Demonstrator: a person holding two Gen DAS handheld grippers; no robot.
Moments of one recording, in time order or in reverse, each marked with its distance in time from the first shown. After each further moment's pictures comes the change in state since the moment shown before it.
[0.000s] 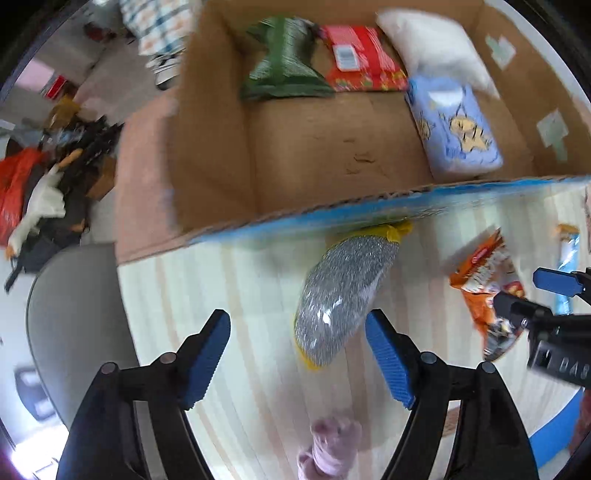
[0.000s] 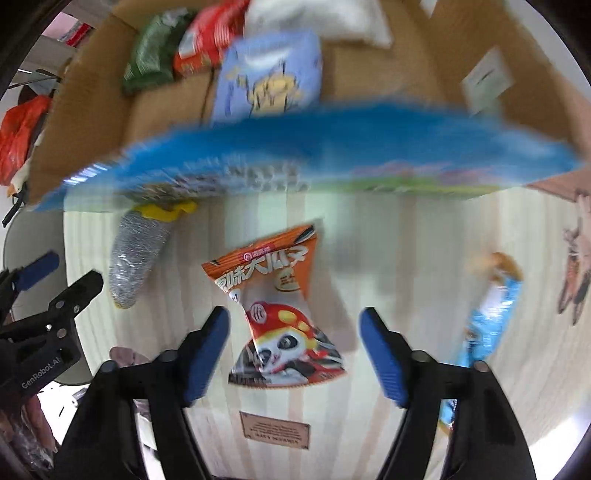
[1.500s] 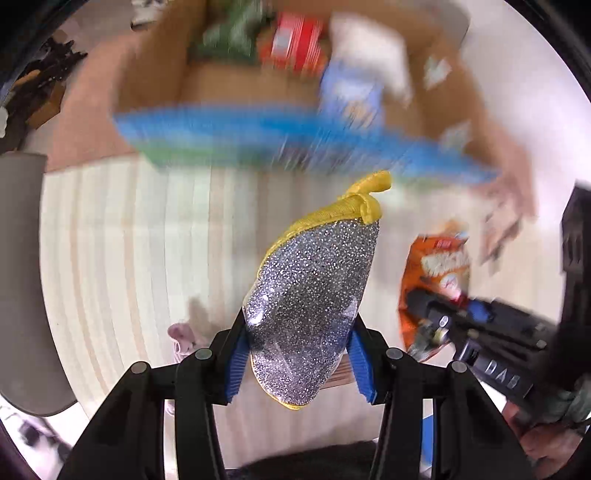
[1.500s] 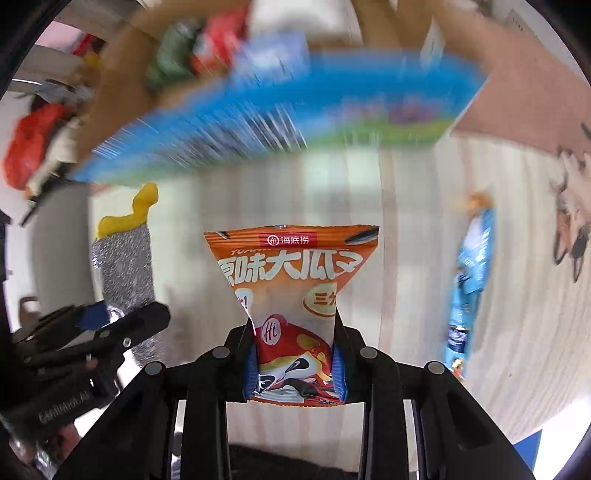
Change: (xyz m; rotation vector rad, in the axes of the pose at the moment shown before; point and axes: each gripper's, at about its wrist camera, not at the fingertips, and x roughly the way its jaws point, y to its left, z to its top) left arm -0.067 -0.016 -0.056 -0.236 0.032 -0.458; right arm -0.062 0.009 -0.060 0.027 -0.038 0.095
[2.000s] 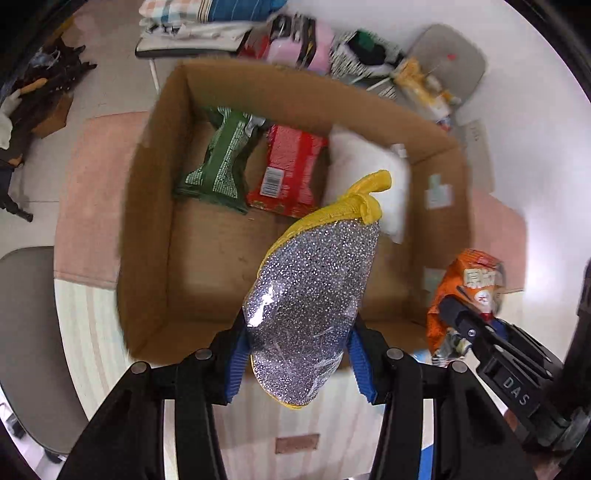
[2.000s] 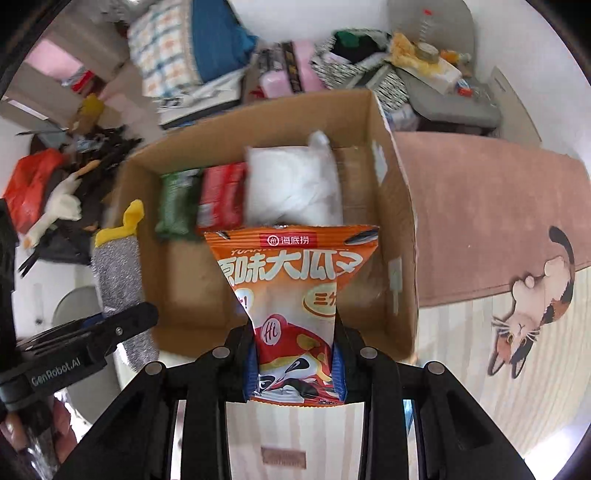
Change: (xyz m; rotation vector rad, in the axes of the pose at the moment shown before) left arm -0.017 -0.007 0.184 -0.075 -0.009 0.030; right arm -0.091 -0.010 0.157 0.038 -0.174 -0.089
